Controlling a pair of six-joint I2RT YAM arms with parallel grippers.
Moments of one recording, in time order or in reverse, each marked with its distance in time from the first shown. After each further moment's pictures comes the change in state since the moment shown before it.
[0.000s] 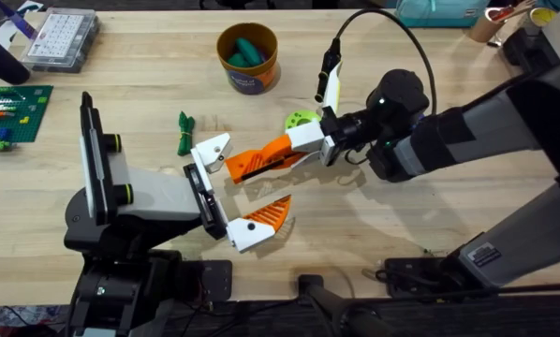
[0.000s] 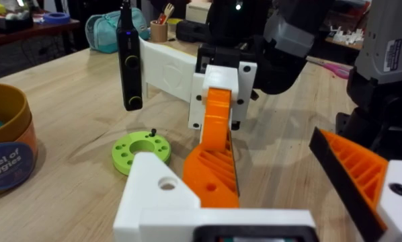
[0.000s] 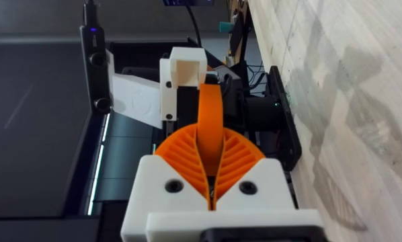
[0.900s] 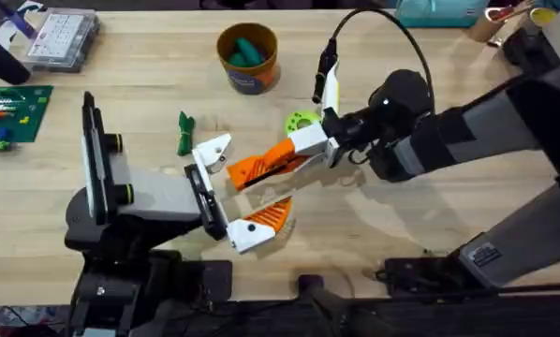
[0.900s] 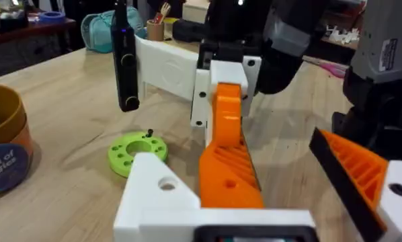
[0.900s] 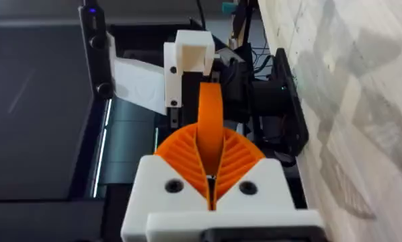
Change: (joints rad) left arm 0.000 0.003 0.001 -0.006 0.008 -0.001; right arm 0.000 0.000 0.000 0.070 -0.068 0.077
